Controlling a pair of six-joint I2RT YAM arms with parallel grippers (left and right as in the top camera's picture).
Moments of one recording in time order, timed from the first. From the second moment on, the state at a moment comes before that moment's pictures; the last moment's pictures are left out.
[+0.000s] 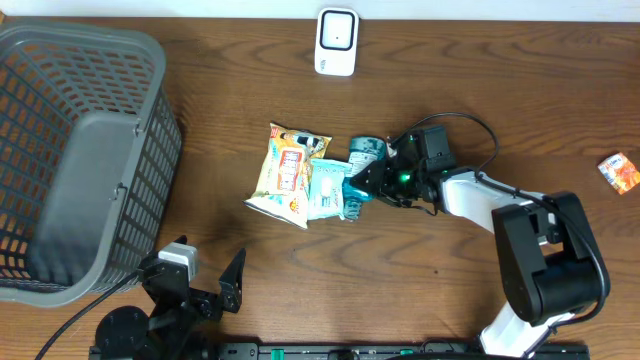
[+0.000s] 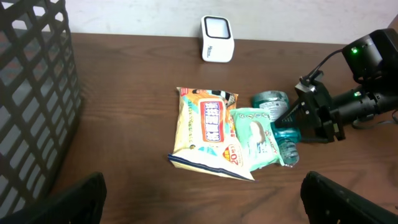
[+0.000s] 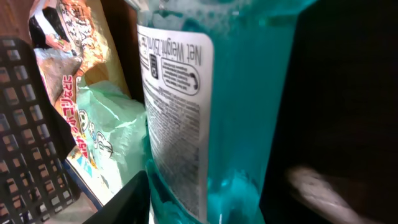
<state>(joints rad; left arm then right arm) 0.07 0.01 0.50 -0.84 0.39 -0.04 0.28 1.87 0.86 -0.06 -0.67 0.67</state>
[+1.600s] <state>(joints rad) 0.07 0.01 0.50 -0.84 0.39 -0.04 0.26 1.48 0.83 -0.58 -0.23 0.49</state>
